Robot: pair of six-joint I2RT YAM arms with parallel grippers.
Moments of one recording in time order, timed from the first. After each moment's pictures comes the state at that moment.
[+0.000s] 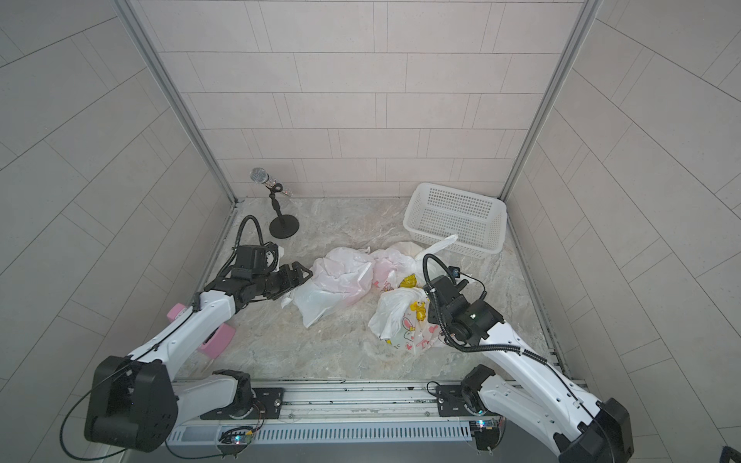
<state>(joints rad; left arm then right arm) -0.16 1.22 0.74 -0.40 0.44 -0.59 0.55 0.86 0.73 -0.94 0.35 0.69</state>
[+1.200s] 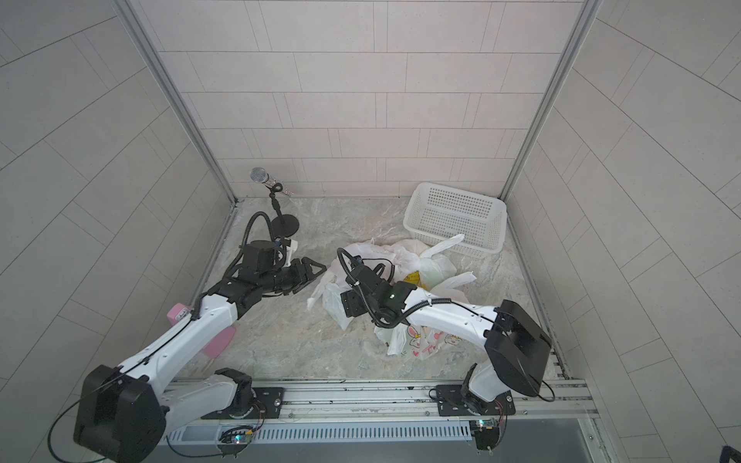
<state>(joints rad) -0.28 1.11 0.76 -0.32 0.52 -0.81 0.92 1.54 1.03 -0.34 0.12 0.51</state>
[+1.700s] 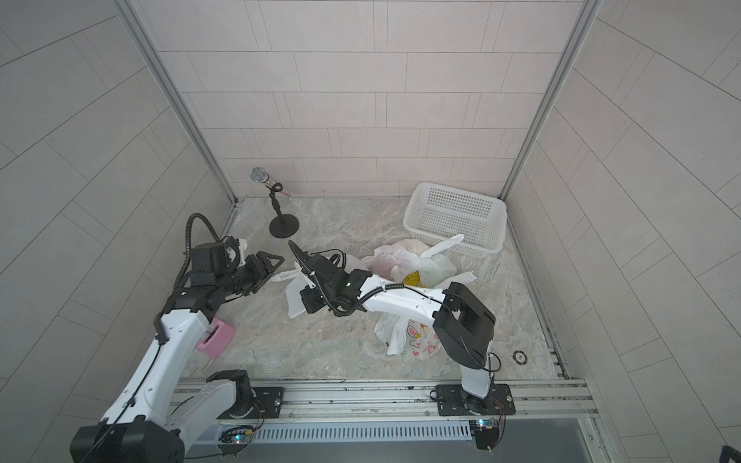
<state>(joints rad) 0.08 0.96 0.82 -0.54 0.54 -0.72 1.01 1.80 1.40 -0.31 -0.09 0.40</state>
